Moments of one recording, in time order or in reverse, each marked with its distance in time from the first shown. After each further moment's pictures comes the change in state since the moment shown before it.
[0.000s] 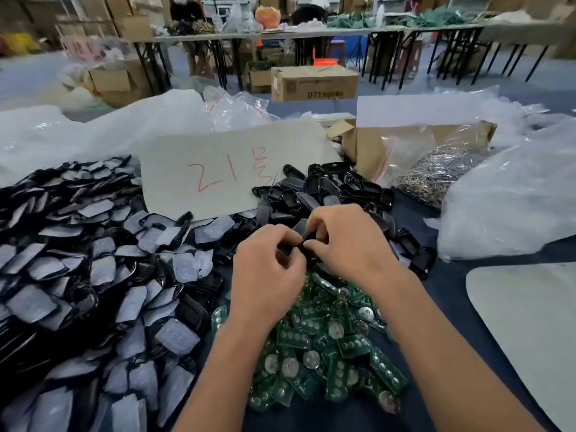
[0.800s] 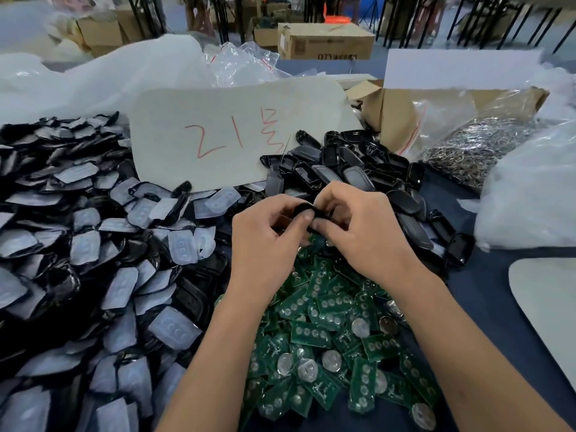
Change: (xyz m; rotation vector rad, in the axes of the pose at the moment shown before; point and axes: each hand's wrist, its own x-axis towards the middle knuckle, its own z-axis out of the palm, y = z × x) left_hand 0.020 -0.036 0.007 -0.361 0.027 -0.135; right_hand 0.005 0.016 0.041 0.464 0.126 -0.157
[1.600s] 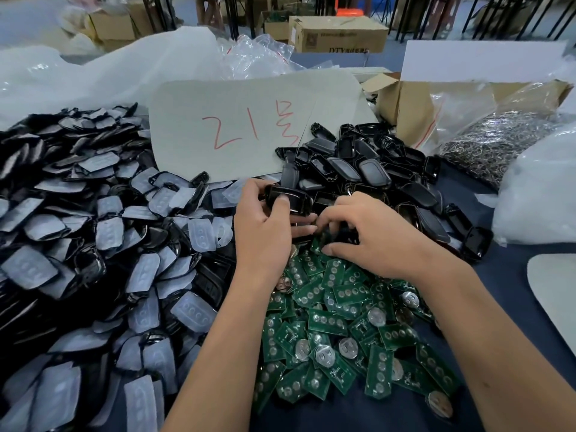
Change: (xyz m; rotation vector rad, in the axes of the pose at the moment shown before) left_hand 0.001 0.002 -0.011 -0.331 0.146 -0.312; right_hand 0.000 -0.007 -0.008 -0.323 -0.440 -0.002
